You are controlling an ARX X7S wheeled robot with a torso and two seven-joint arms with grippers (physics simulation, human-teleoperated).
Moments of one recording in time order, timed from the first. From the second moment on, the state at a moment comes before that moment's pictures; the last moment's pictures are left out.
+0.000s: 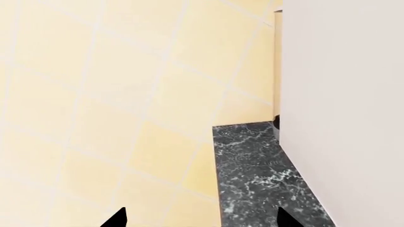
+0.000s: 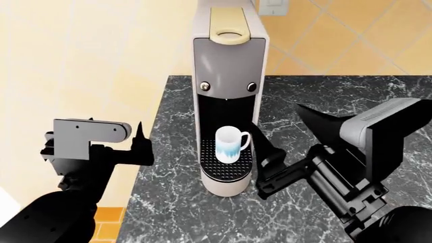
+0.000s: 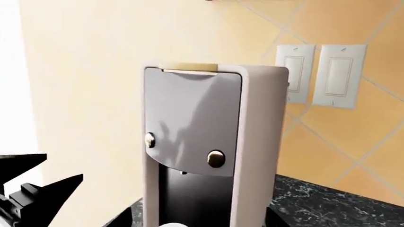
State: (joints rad) left arm -0.41 -0.42 0.06 0.61 -0.55 -0.95 -0.35; right arm 0.50 0.45 0.16 -0.90 1.10 1.16 0.25
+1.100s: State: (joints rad) left arm -0.40 -0.44 0.08 0.59 -0.55 -0.93 -0.35; right arm 0.63 0.43 0.06 -0.77 1.01 1.09 0.28
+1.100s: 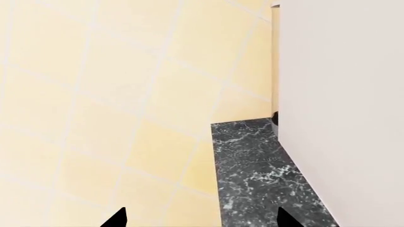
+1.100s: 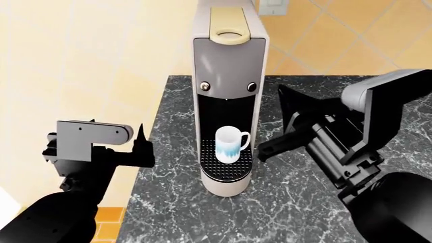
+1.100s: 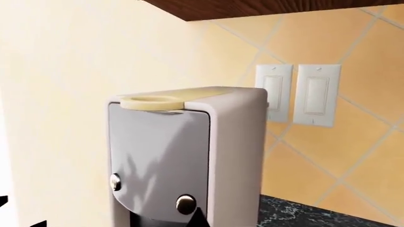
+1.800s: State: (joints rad) left arm -0.39 -0.44 0.09 0.58 -0.55 -0.90 -0.35; right arm 0.65 0.42 -0.04 -0.69 0.96 1.04 0.22
